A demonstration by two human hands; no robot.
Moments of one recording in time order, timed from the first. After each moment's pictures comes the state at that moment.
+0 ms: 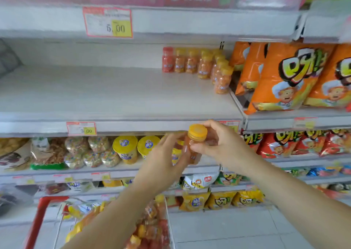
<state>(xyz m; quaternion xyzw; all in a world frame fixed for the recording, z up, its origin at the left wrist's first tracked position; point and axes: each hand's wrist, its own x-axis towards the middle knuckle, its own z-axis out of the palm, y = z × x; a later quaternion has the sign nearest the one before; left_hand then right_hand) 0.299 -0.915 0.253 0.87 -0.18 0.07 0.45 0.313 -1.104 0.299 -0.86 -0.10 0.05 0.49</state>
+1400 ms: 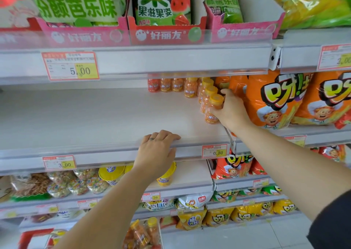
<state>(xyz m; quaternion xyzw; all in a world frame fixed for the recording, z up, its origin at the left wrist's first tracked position) 0.408 -0.940 0.262 0.97 -0.18 0.07 0.13 0.480 -1.183 0.312 -0.94 0.03 -0.17 0.30</state>
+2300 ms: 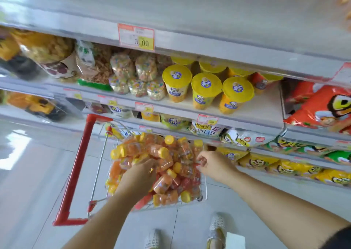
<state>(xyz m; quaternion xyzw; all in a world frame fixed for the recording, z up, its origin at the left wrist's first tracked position) 0.179 -0.754 0.035 0.94 0.11 -0.17 0.26 0.281 -0.997 0.026 -0.91 -0.14 0.33 0.19</state>
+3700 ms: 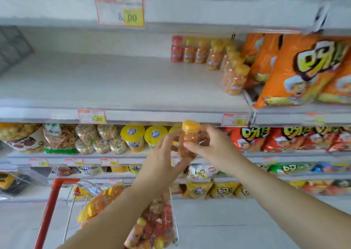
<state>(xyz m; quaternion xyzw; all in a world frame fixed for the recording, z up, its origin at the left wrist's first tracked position) 0.278 -0.902 0.238 0.89 -0.12 0.02 0.44 0.310 -1.077 0.273 -0.88 -0.04 0.08 0.47</state>
